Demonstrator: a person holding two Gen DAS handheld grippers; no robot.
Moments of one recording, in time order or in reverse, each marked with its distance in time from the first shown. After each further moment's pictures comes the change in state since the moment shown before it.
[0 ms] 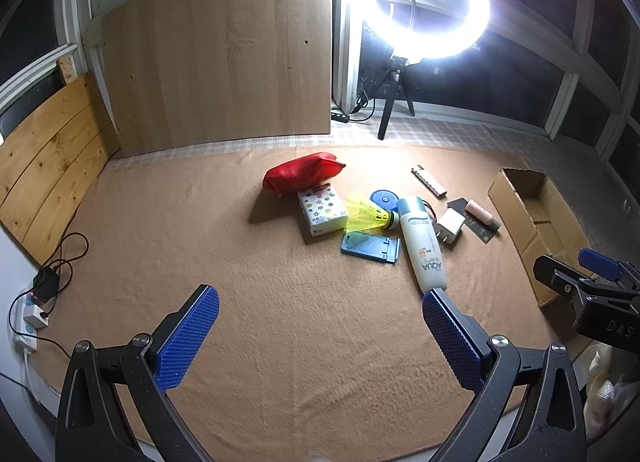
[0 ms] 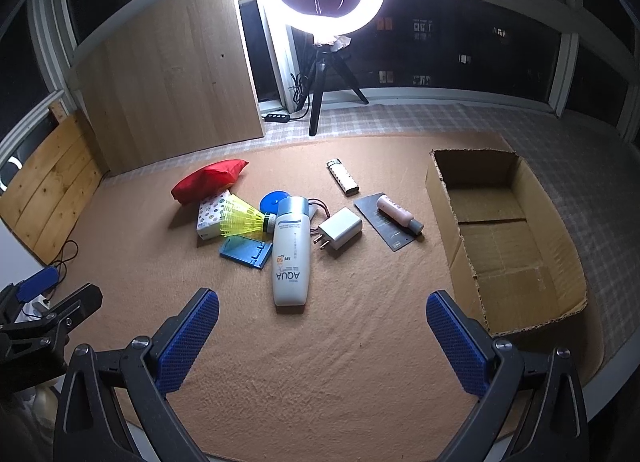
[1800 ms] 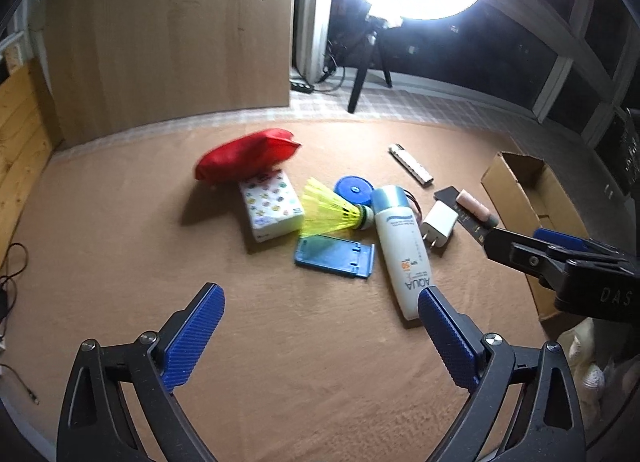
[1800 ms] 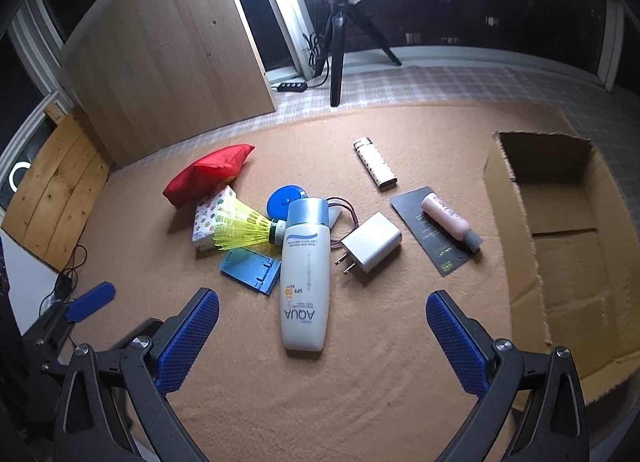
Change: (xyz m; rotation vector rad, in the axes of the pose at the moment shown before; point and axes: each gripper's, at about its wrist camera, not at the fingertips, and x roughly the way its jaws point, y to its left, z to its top) left arm 0.105 -0.031 0.025 0.019 0.101 -0.122; right arm 0.097 -0.009 0.044 0.021 0.157 0.142
